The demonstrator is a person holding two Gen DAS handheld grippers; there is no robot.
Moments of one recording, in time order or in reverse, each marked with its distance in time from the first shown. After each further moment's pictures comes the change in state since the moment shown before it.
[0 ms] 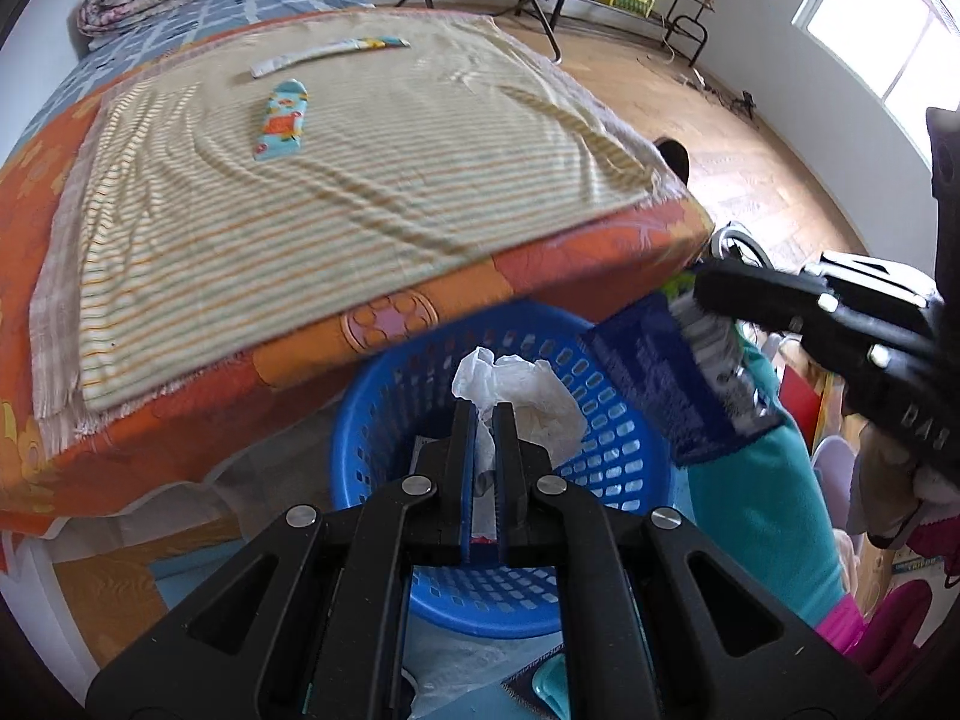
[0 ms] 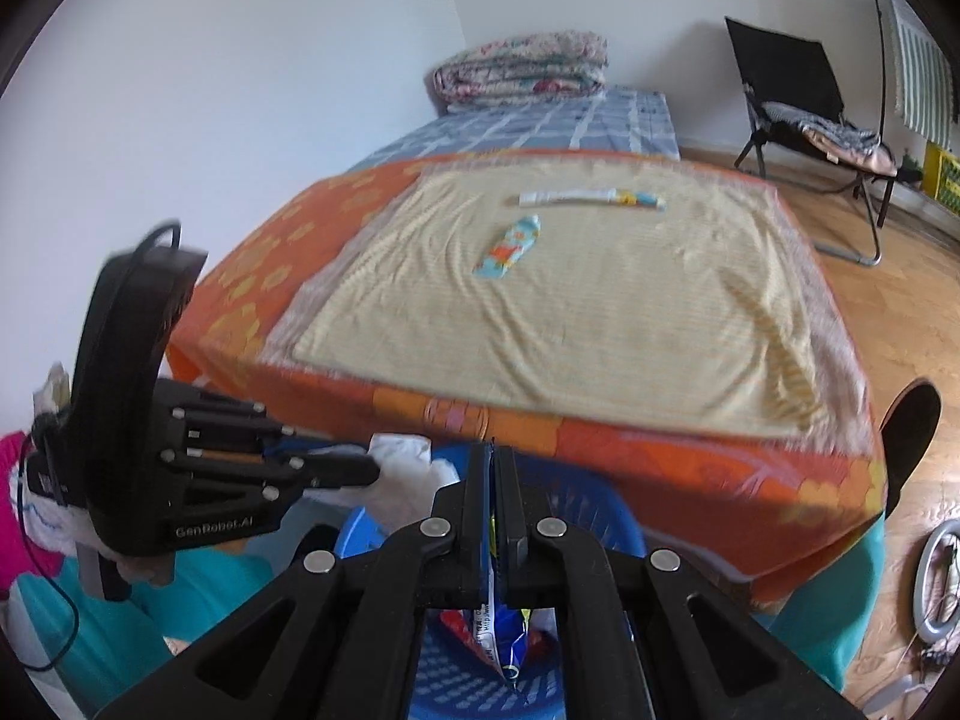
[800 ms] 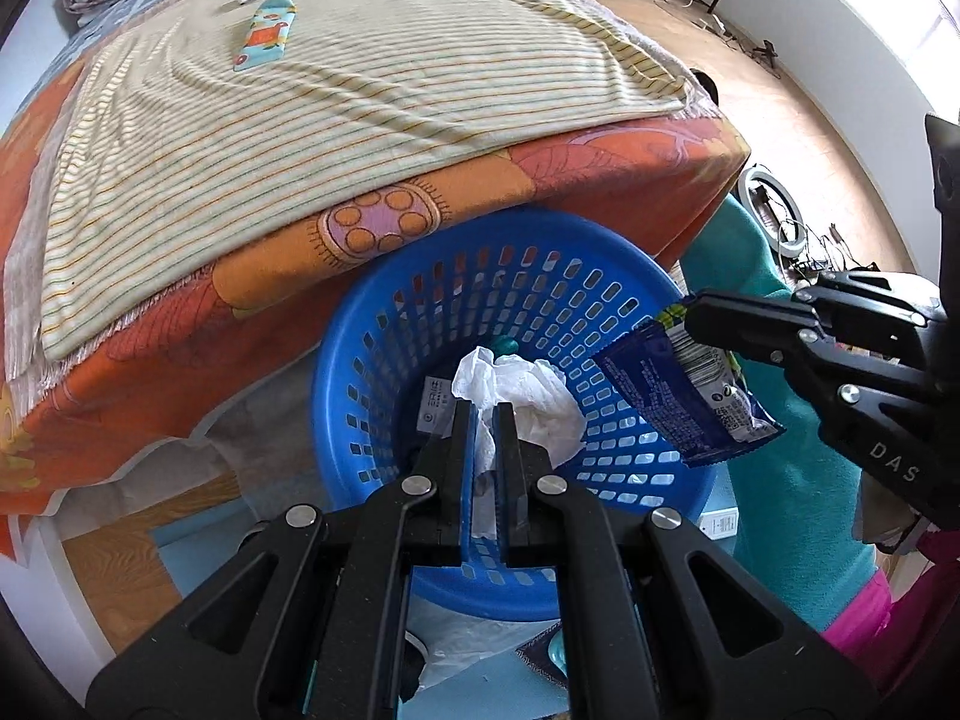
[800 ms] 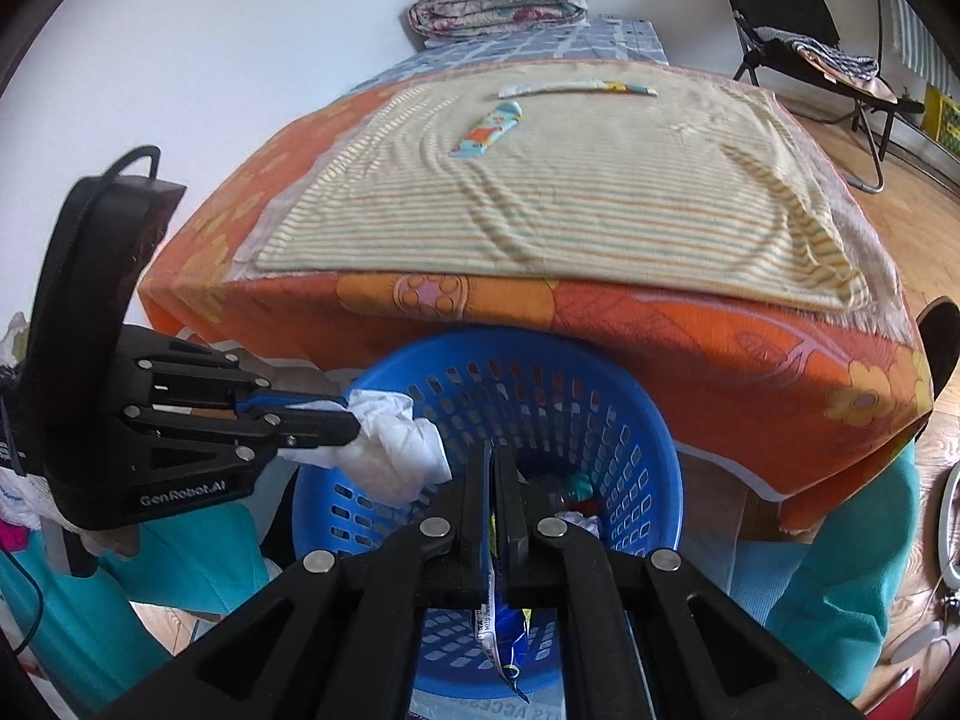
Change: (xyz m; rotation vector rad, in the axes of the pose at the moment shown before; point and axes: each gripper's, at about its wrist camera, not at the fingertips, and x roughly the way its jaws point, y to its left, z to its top) left arm 0.046 0.002 -0.022 0.006 0.140 0.050; right arm 0.047 -0.012 -0.052 0.063 0.145 -0.005
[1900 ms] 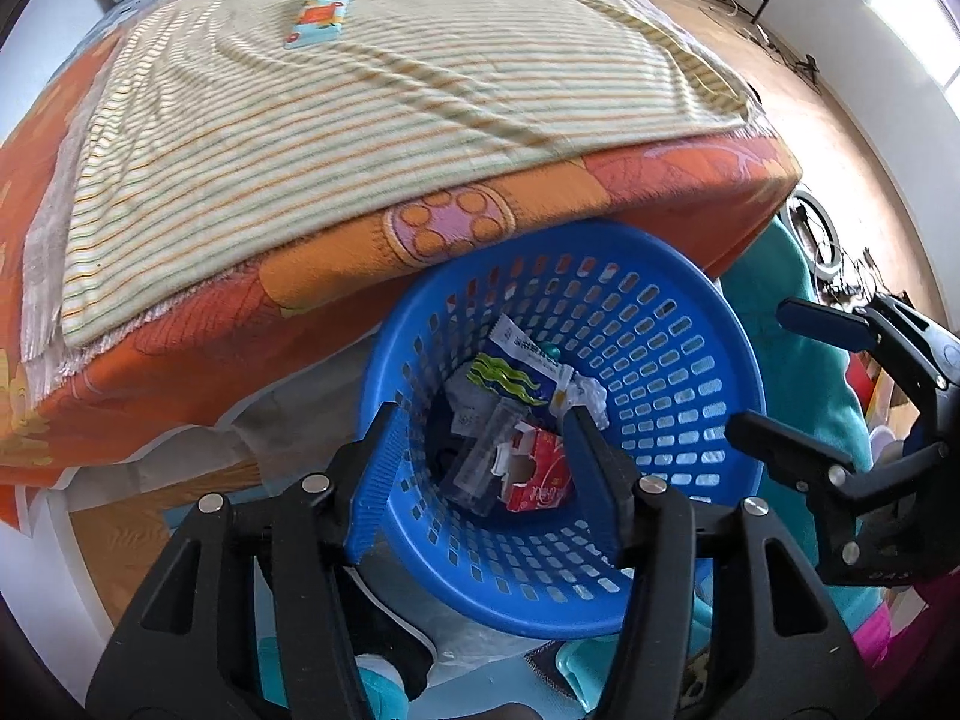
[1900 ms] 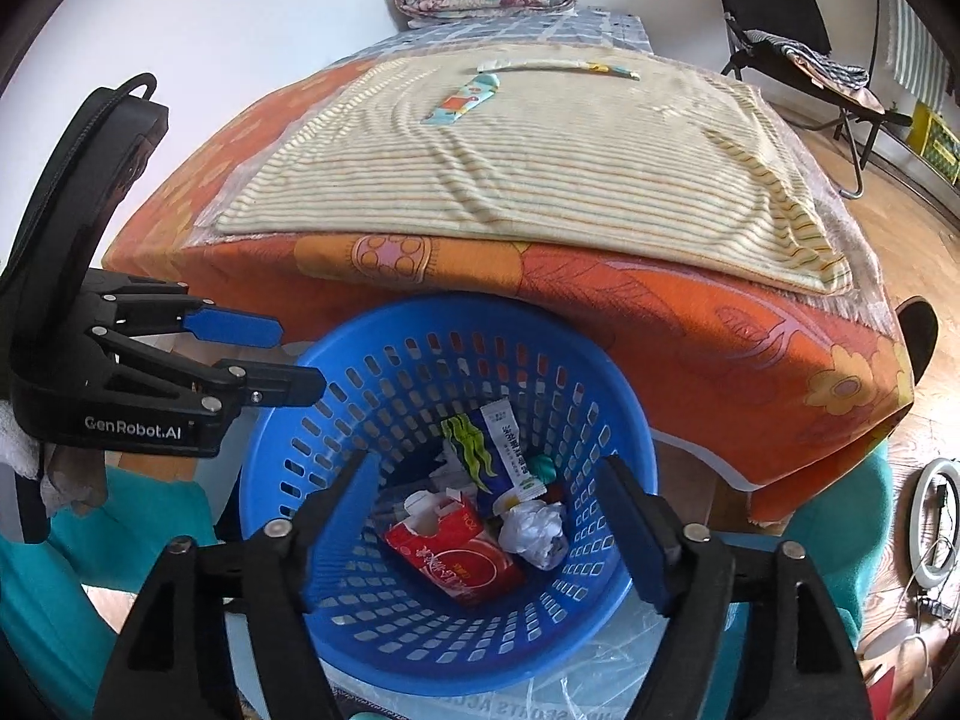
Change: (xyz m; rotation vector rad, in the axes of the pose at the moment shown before) left arm 0.009 0.018 0.009 -0.078 0.007 0.071; right arm 0.011 -0.002 -0.010 -0.033 0.026 -0.101
